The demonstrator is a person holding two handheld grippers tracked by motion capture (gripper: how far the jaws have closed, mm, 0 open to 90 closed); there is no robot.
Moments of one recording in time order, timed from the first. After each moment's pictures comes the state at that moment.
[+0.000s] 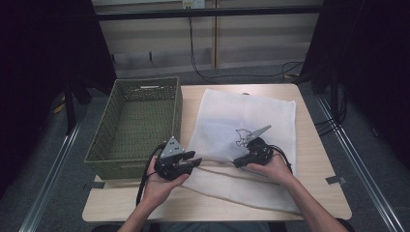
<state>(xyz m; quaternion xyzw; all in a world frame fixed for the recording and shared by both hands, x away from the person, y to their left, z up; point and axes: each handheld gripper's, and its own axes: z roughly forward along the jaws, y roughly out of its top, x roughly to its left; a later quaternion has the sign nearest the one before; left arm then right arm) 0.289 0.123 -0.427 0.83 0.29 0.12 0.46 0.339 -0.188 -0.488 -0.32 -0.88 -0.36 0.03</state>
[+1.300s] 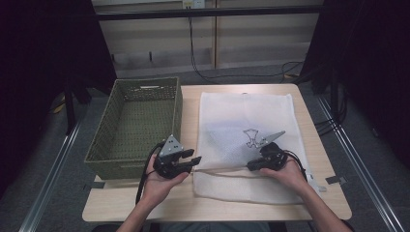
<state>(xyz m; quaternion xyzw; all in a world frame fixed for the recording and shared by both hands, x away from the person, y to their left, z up) 0.292 0.125 -0.424 0.83 0.29 0.12 0.46 0.318 -0.224 -0.491 -0.35 -0.88 -0.33 -0.01</state>
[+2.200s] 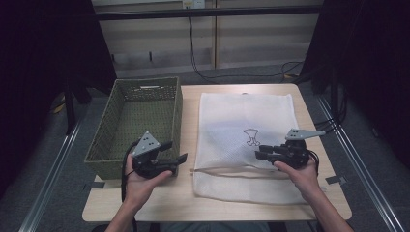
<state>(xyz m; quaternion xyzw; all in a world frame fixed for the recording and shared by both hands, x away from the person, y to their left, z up) 0.281 0.173 -0.396 0.78 0.32 0.15 0.51 0.283 -0.259 -0.437 -0.39 -0.76 -0.52 -0.07</state>
